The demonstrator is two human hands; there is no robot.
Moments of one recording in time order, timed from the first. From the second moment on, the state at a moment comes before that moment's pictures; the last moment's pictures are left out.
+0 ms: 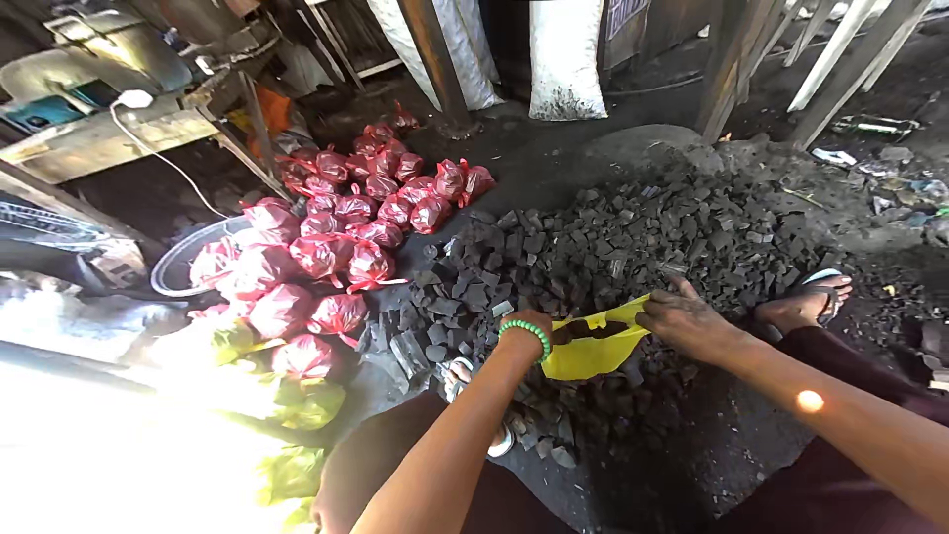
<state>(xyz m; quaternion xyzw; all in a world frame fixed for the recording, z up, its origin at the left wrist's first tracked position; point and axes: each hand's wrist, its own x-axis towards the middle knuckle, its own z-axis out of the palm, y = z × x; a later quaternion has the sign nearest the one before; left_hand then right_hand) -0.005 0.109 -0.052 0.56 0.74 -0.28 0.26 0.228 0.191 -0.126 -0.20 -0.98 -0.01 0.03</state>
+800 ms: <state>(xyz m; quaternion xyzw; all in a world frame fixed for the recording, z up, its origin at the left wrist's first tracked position) 0.019 0.096 -0.035 0.67 0.63 0.18 0.34 0.196 0.189 -0.048 -0.45 -0.70 0.46 0.30</state>
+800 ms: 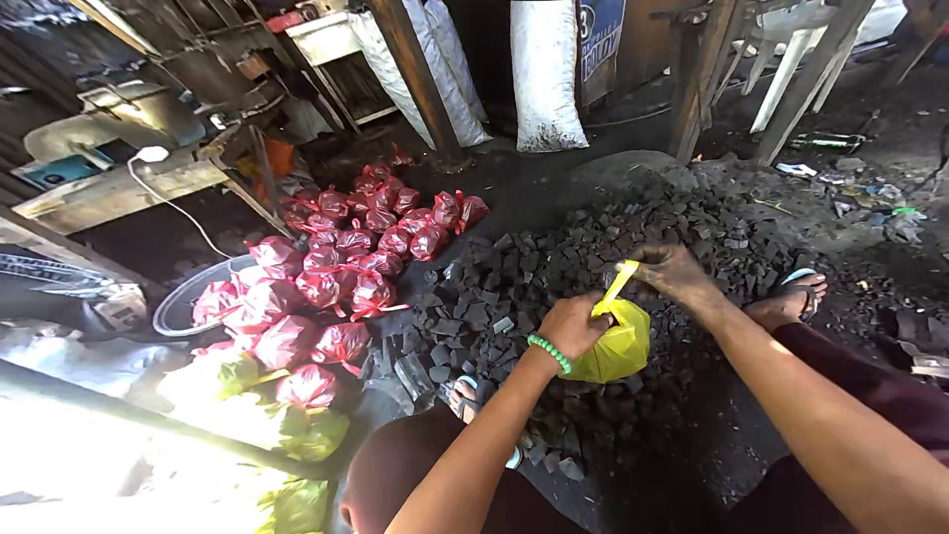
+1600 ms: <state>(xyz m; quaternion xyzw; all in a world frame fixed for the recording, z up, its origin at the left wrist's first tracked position) 0.080 0.064 -0.041 0.19 0.53 0.47 0.68 0.203 0.103 -0.113 -0.37 -0.59 0.52 0.49</state>
